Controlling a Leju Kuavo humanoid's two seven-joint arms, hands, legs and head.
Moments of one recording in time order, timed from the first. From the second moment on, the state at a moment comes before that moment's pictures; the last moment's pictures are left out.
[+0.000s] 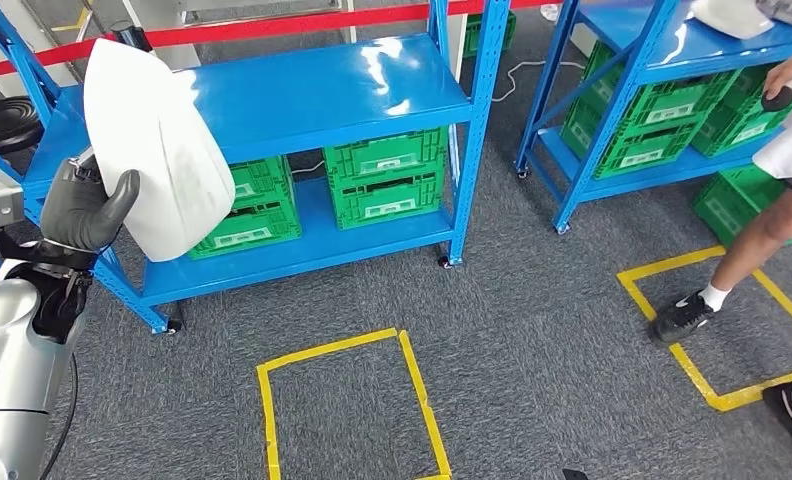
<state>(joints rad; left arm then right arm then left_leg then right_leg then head) -0.67 0.19 -0.18 -1.13 0.27 -0.49 -0.41 -0.05 0.07 -0.74 -0.18 0.48 0.06 0.11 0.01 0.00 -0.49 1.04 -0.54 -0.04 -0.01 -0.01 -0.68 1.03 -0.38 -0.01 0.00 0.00</state>
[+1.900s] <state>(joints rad) -0.74 0.23 -0.21 -0.98 0.26 -0.51 -0.50 -0.05 0.09 -0.79 -0.18 0.48 0.14 0.07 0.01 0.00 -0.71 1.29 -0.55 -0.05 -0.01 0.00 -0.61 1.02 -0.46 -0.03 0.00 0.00</state>
